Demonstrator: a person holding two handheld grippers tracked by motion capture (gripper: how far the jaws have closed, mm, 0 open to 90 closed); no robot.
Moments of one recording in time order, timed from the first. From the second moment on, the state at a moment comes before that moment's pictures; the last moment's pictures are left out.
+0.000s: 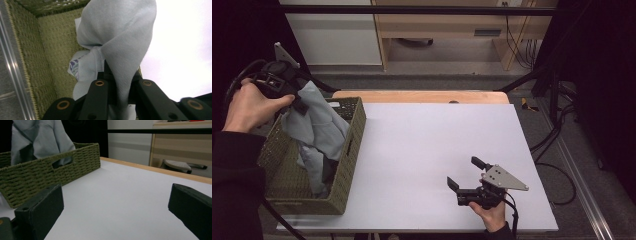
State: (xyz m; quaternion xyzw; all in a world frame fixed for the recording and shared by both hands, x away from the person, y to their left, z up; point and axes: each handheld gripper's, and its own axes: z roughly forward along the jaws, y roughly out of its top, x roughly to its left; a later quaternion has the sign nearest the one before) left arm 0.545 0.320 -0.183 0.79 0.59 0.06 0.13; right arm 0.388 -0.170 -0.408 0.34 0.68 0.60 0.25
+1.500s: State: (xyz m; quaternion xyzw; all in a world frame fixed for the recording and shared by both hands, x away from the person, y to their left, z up) left arm 0.540 0.316 -0.153 0.79 0.59 0.09 0.14; right arm 0.454 0.046 -0.358 0.23 0.73 0.63 0.12
